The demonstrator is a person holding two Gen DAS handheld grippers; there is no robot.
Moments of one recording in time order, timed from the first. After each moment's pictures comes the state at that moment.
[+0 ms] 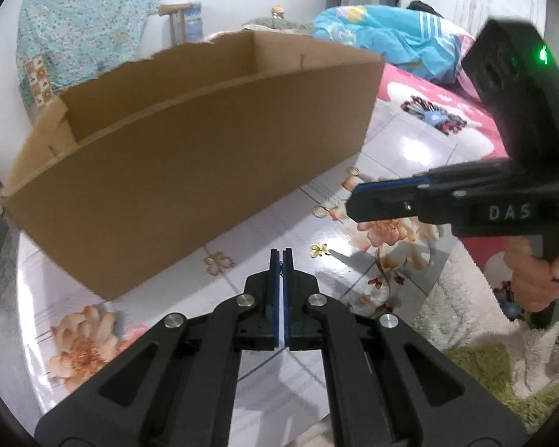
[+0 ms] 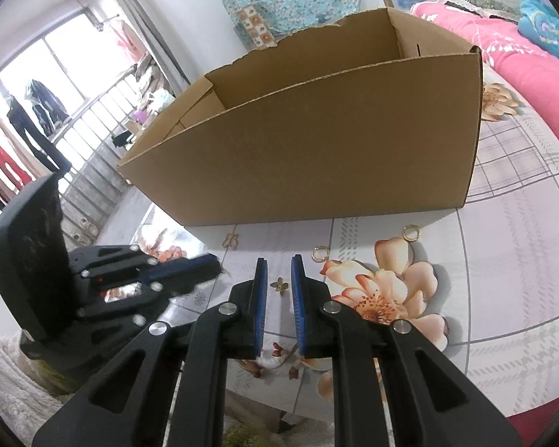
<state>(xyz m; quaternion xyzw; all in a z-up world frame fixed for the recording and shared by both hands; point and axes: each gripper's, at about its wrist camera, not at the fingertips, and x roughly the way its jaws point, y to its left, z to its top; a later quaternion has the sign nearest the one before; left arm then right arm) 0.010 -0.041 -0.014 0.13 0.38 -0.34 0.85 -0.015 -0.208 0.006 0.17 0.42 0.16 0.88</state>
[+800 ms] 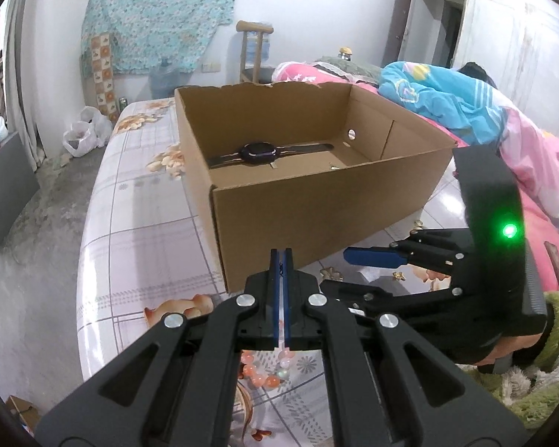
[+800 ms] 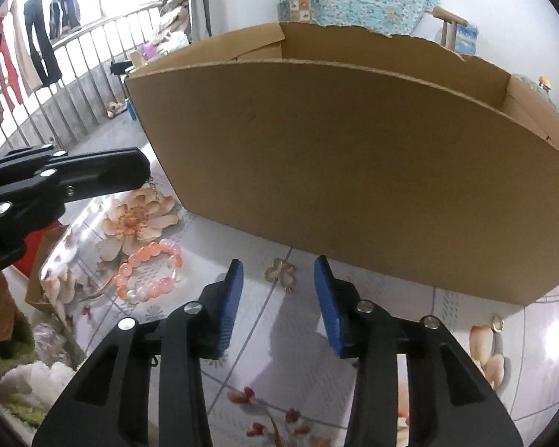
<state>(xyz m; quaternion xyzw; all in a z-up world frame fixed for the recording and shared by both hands) 0.032 0.050 0.018 0.04 0.35 -0.26 0.90 0.044 -0.083 -0.016 -0.03 0.43 0.15 0.89</state>
